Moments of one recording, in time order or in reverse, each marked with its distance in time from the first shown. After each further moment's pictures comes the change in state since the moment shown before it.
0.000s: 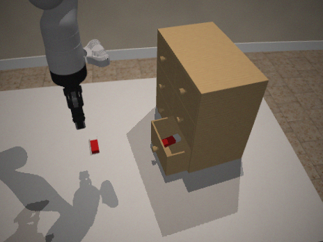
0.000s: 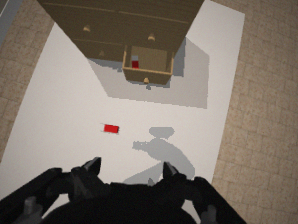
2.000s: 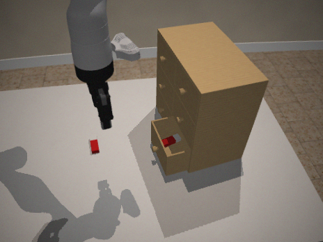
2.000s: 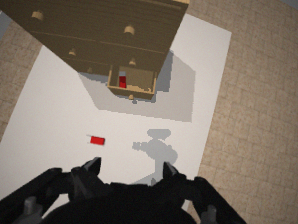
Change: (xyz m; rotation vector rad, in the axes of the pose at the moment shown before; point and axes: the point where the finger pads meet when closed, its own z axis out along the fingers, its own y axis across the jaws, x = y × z) arm 0.052 0.045 -0.029 -0.019 0.010 -0.031
